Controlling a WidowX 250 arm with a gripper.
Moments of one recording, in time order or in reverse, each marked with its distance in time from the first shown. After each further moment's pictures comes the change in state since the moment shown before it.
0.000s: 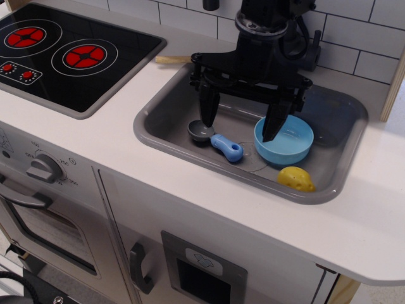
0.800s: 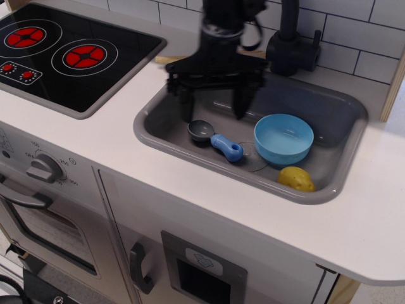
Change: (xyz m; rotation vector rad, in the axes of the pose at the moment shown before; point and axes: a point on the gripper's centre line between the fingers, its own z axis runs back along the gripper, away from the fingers) arm 0.043 0.030 -0.039 -0.018 -0.053 0.420
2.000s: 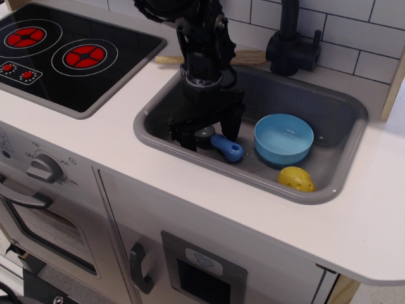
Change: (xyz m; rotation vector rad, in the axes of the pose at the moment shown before) arm 0.020 0.000 -0.080 -0.089 0.072 0.325
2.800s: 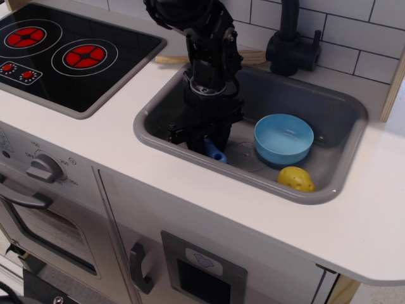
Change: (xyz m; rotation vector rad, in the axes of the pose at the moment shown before) arm 0.001 0.008 -0.008 0.082 -0.028 0.026
